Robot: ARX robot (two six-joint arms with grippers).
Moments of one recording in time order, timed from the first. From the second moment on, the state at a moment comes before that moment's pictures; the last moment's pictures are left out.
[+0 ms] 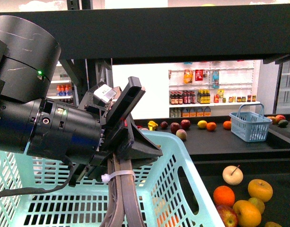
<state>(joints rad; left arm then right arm) -0.35 1.69 1.12 0.08 0.71 -0.60 0.00 0.01 0.02 0.00 0.00 0.00</state>
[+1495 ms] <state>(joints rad) 0.38 1.79 1.17 0.52 0.29 -1.34 0.00 0.00 0.02 0.00 0.00 0.00</state>
